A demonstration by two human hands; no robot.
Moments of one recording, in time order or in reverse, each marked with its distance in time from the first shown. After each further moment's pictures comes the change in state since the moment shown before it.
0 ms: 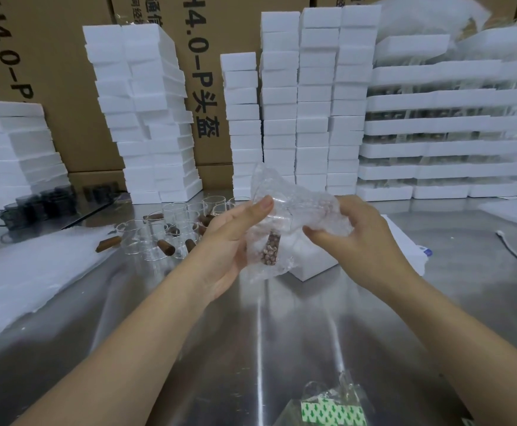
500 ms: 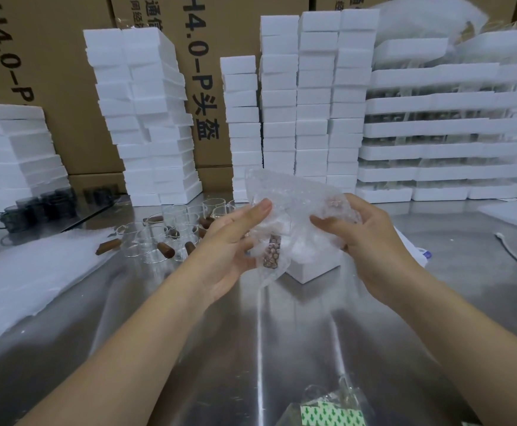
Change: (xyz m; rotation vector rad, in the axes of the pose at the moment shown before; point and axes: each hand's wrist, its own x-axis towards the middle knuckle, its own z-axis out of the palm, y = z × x) left_hand -0.001 0.001 0.000 0.016 0.101 -0.050; right_hand 0.008 0.000 -0.003 0.523 -0.051 0.232
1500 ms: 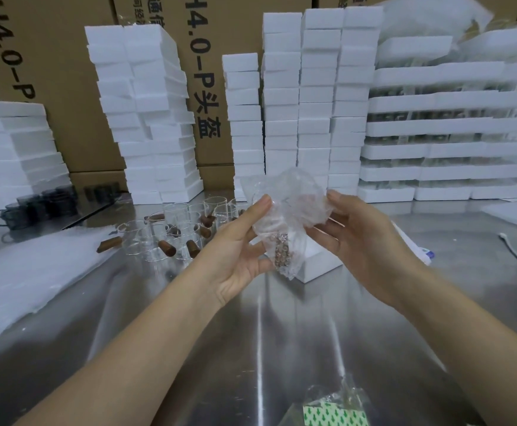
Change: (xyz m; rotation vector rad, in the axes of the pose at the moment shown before) left_hand 0.001 -0.006 0.012 -0.215 0.024 -0.078; right_hand 0.000 -0.007 0.006 0.346 -0.220 0.066
